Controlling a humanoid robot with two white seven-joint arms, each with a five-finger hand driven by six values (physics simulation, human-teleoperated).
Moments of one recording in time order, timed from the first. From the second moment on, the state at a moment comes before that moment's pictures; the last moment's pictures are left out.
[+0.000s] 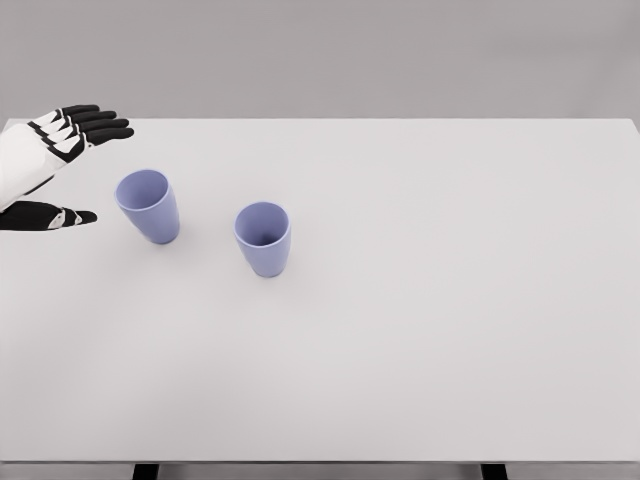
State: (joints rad) left arm -0.15 1.05 -0.19 -1.73 -0.21 -0.61 -0.04; right arm 0.00 0.00 -0.20 0.05 -0.06 -0.07 0.09
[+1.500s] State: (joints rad) left arm -0.89 0.91 -0.79 -1.77 0.08 -0.38 -0.61; right arm 0.00 0.00 -0.20 0.05 -0.06 -0.07 0.09
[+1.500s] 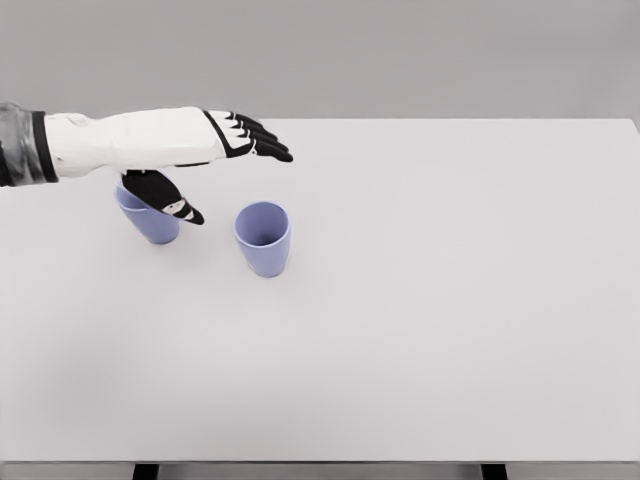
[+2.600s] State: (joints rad) left arm -1.12 0.82 -1.14 -1.77 -0.22 -0.38 -0.61; right arm 0.00 0.00 -0.20 0.05 -0.06 -0.07 0.09
